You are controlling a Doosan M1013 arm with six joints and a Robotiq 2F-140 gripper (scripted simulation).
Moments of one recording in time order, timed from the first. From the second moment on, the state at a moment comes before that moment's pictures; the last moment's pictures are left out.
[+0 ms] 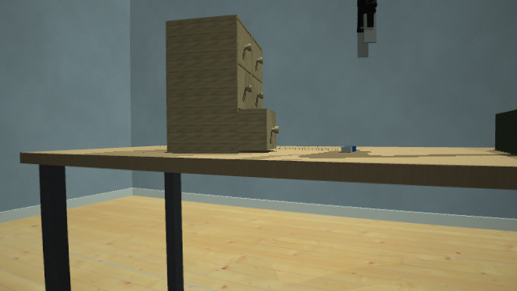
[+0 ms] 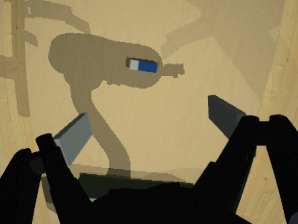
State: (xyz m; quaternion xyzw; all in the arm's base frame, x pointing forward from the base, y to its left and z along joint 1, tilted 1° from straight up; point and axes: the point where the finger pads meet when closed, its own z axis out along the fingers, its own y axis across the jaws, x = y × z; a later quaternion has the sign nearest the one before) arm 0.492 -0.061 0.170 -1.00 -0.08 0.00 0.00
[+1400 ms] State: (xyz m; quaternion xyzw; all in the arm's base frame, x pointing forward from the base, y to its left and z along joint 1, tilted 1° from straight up) arm 0.497 -0.061 0.234 -0.99 -0.15 0.00 0.00
